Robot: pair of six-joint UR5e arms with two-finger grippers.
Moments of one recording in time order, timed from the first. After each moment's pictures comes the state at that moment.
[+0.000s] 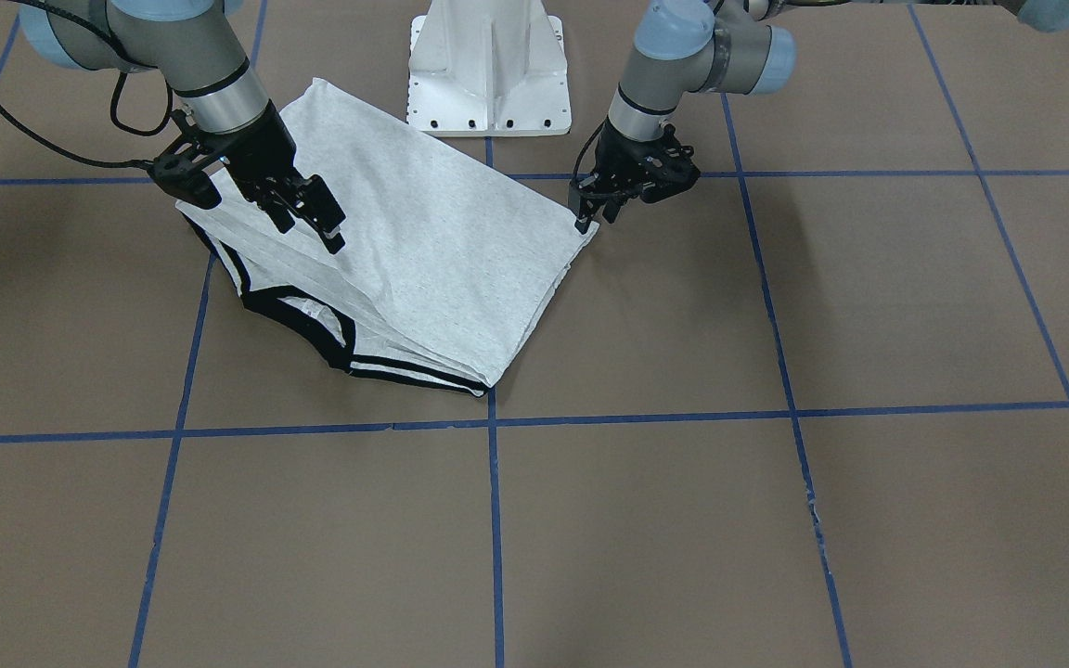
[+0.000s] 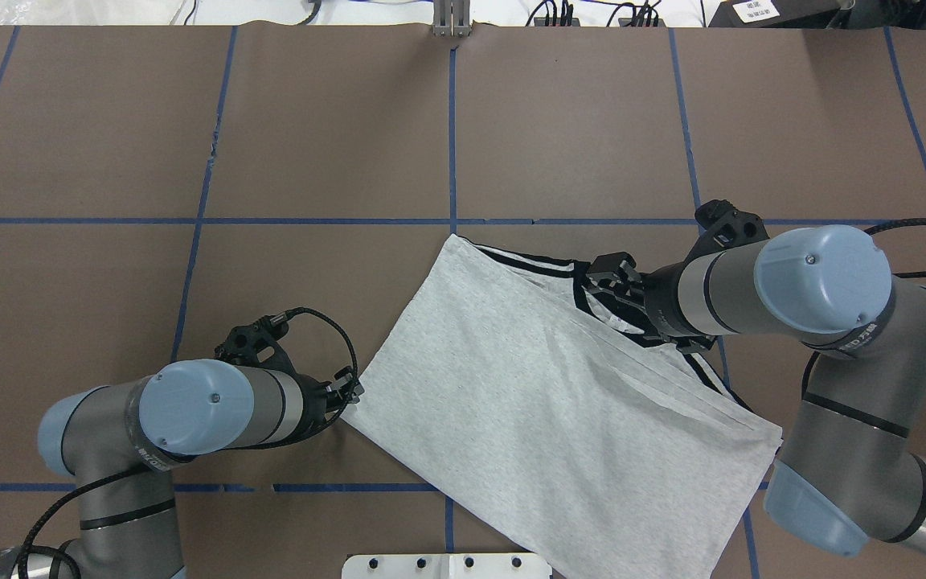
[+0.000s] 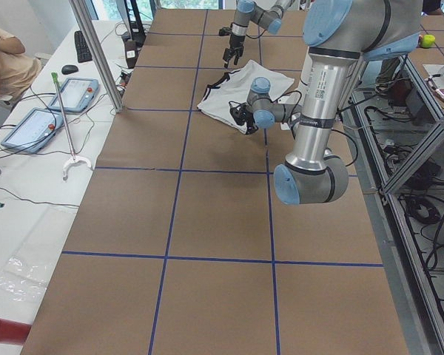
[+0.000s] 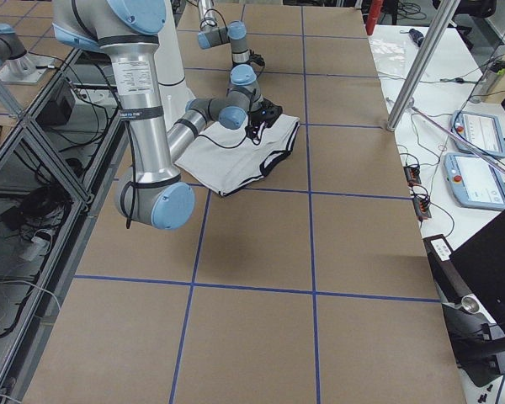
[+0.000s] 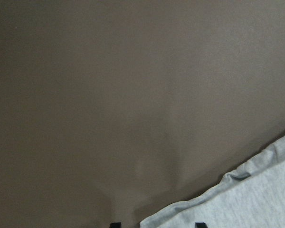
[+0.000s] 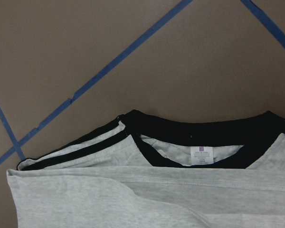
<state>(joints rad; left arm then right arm) -0.30 -1.90 -1.87 -1.94 -1.65 -1.93 0.55 -1.35 2.04 -1.27 1.77 1.87</state>
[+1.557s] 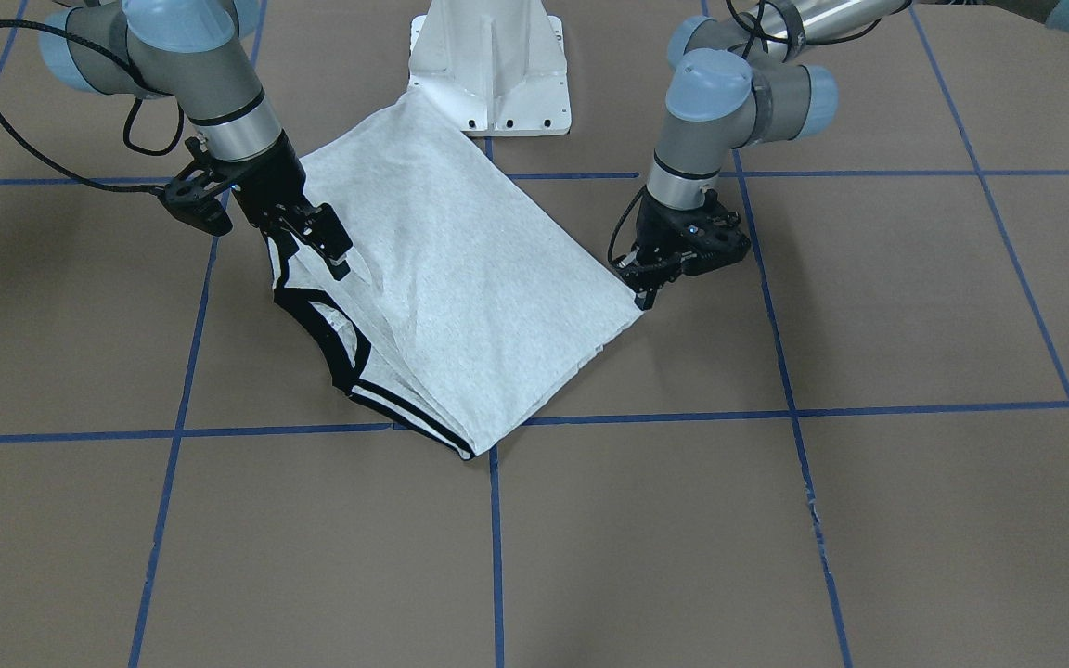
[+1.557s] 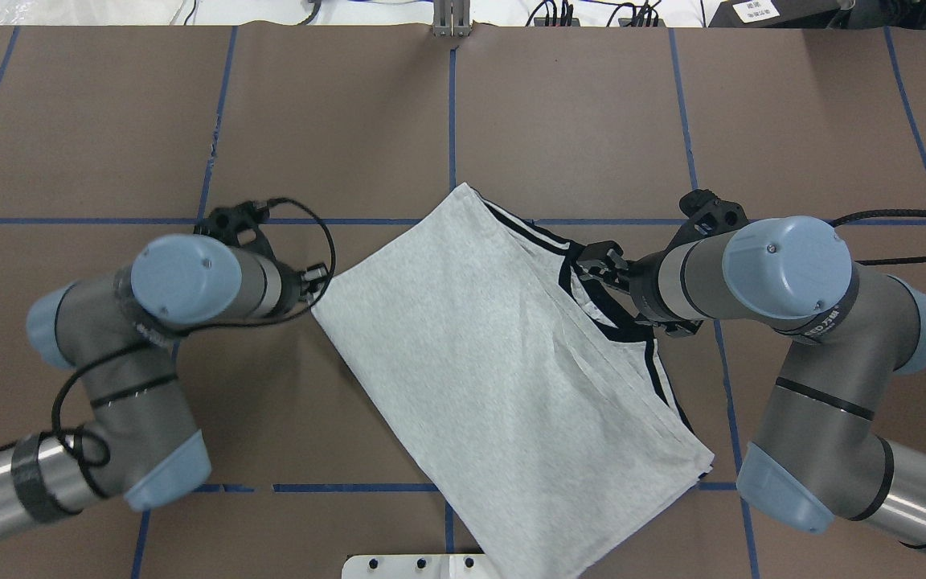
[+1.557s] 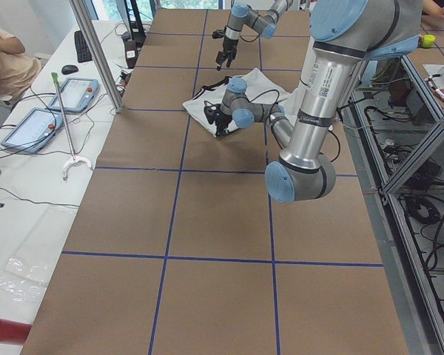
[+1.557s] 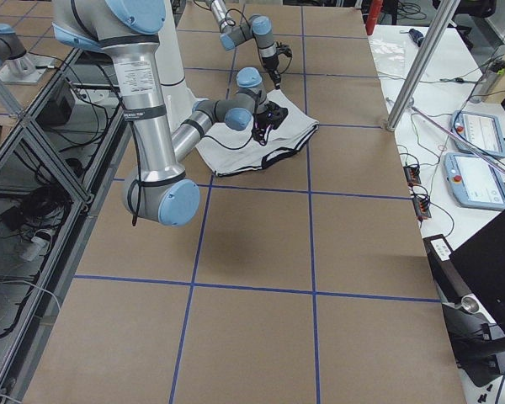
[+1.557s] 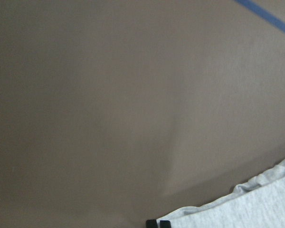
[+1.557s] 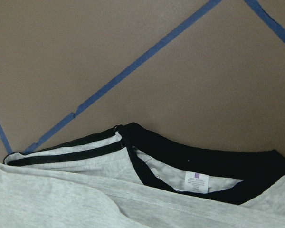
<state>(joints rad) -0.57 -2.02 -1.71 -1.89 -1.66 -1.61 0.55 -1.30 1.97 -1.27 1.74 1.85</state>
